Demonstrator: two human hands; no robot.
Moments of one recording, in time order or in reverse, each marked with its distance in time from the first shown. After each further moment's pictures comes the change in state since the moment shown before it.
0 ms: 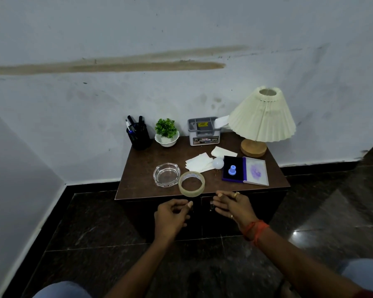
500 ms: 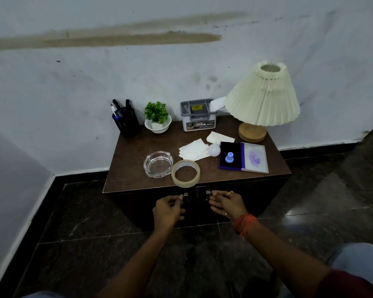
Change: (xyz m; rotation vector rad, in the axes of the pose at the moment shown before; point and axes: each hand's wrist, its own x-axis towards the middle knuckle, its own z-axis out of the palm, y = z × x) left_hand 0.044 -0.048 0.029 0.009 0.014 -0.208; right_hand 0.043 0.040 -0.005 -0.008 0.105 0.182
